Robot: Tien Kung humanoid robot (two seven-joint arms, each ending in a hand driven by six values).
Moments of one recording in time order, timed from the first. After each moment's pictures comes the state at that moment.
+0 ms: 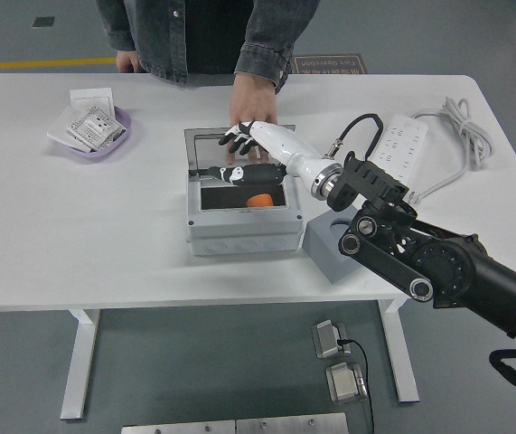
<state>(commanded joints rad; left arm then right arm) 0.10 0.07 -1.73 -0.18 1.69 -0.07 0.56 0.78 -0.19 0.64 1.17 -1.61 -0.12 -0.09</state>
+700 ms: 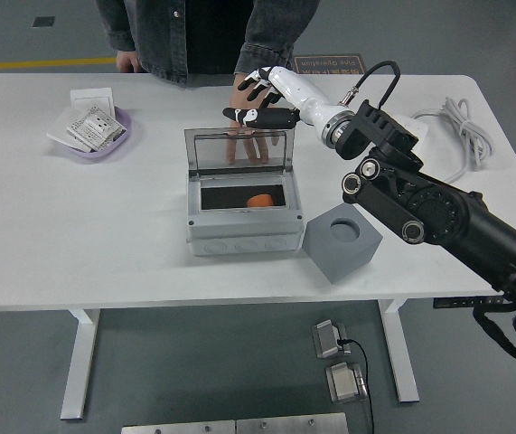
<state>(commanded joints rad) 0.10 0.07 -1.74 -0.18 1.72 -0.07 0.56 0.95 -0.11 0.67 0.85 -1.54 -0.11 -0.06</state>
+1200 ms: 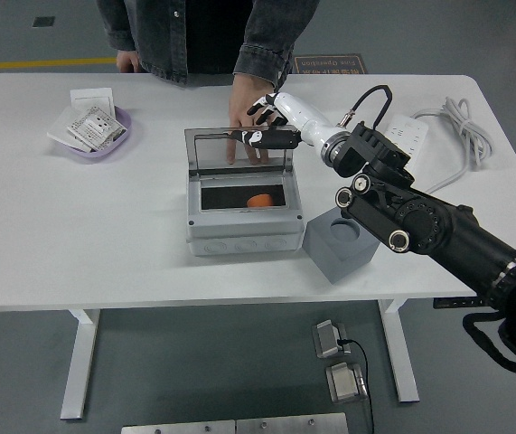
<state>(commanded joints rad) 0.10 0.07 -1.75 -0.18 1.73 -0.07 0.56 0.90 -0.09 0.66 0.80 -1.57 -0.12 -0.05</state>
